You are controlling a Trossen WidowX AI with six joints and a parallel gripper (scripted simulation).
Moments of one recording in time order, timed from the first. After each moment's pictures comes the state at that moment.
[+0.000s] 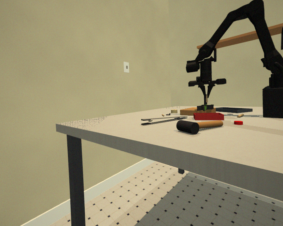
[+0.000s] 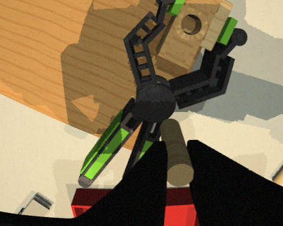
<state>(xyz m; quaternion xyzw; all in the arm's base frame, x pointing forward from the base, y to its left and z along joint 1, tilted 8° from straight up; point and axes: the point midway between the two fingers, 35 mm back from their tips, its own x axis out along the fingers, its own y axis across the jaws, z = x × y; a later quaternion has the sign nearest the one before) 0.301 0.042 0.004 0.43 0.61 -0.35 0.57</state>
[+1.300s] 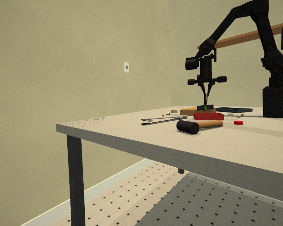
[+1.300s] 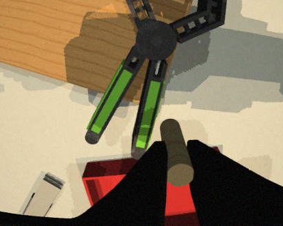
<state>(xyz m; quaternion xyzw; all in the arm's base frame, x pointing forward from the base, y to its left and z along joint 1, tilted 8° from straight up) 0.292 0.074 0.015 0.45 0.59 -0.38 0.54</state>
